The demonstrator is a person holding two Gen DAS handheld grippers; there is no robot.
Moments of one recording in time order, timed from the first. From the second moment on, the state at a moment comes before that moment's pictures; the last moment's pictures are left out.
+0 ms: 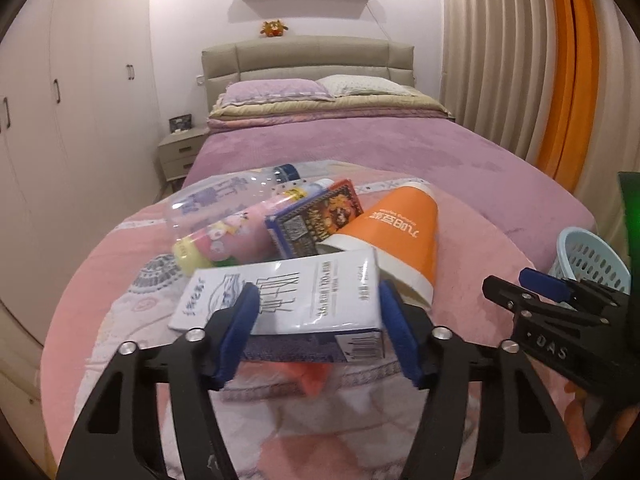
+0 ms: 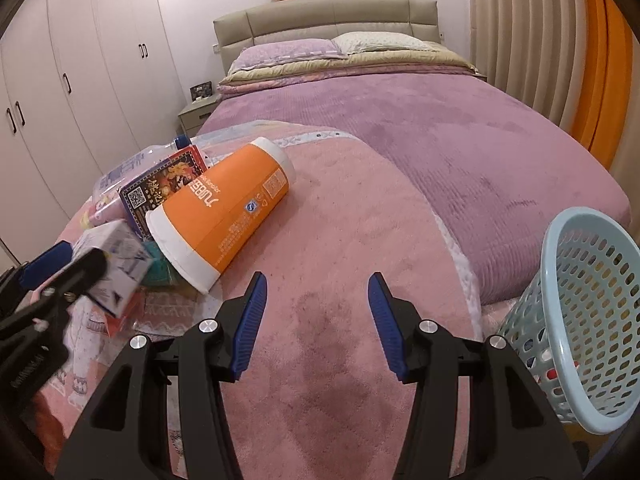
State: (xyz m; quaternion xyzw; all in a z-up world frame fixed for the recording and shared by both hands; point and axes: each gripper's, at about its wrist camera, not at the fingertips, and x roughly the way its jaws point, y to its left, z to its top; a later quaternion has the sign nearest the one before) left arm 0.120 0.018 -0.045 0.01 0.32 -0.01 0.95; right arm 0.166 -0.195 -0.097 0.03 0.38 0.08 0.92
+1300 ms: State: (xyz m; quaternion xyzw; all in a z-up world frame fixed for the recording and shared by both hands) left arm 0.142 0.089 -0.082 -0.24 0.42 0.05 0.87; right arm 0.154 -0.164 -0.090 -0.03 0.37 0.11 0.92
